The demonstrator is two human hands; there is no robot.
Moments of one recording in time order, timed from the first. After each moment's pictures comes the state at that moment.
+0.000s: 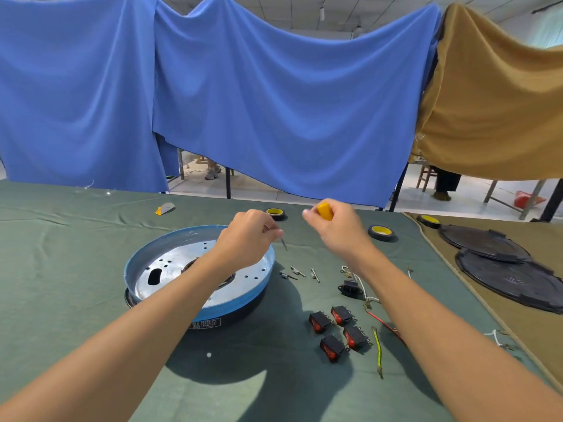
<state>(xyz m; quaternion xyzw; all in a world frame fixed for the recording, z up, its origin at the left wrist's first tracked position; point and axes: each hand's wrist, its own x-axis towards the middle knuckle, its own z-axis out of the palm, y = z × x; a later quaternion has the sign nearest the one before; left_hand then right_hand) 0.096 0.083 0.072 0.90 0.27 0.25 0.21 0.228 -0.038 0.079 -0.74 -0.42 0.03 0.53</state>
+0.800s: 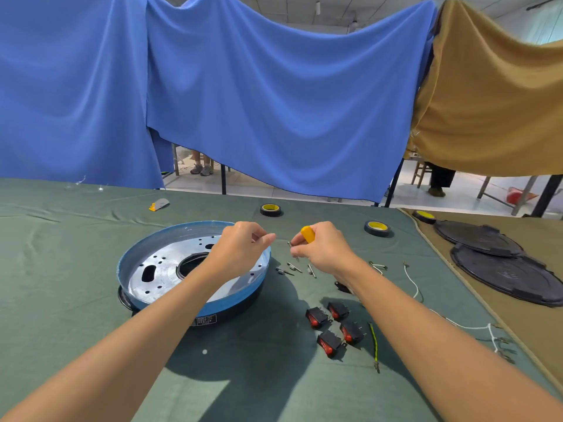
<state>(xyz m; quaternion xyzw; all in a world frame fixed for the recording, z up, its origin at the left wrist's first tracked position) 0.092 0.084 0.047 0.88 0.30 0.26 0.27 0.221 -0.032 0.053 -0.81 -0.41 0.12 0.41</state>
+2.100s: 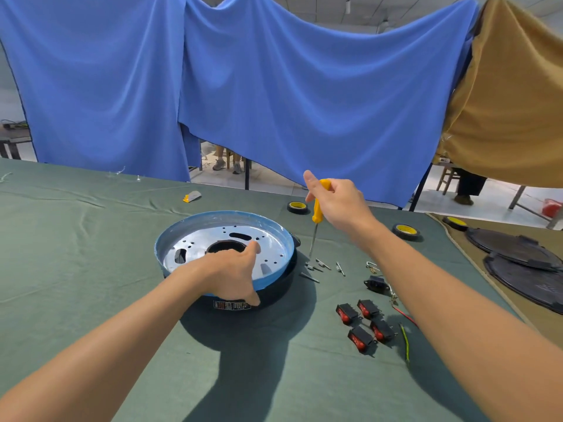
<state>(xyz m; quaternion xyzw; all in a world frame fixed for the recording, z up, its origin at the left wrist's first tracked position) 0.015 0.107 0.034 0.94 0.30 -0.07 0.13 0.192 -0.001 0.106 -0.76 -0.44 0.03 0.48</state>
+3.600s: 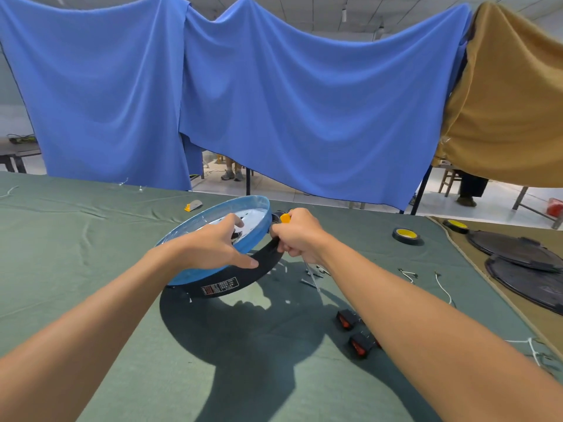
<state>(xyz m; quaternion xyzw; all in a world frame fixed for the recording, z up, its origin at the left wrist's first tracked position) 0.001 0.130 0.076 0.91 0.33 0.07 0.23 0.161 0.046 0.076 -0.79 -0.38 0.21 0.43</state>
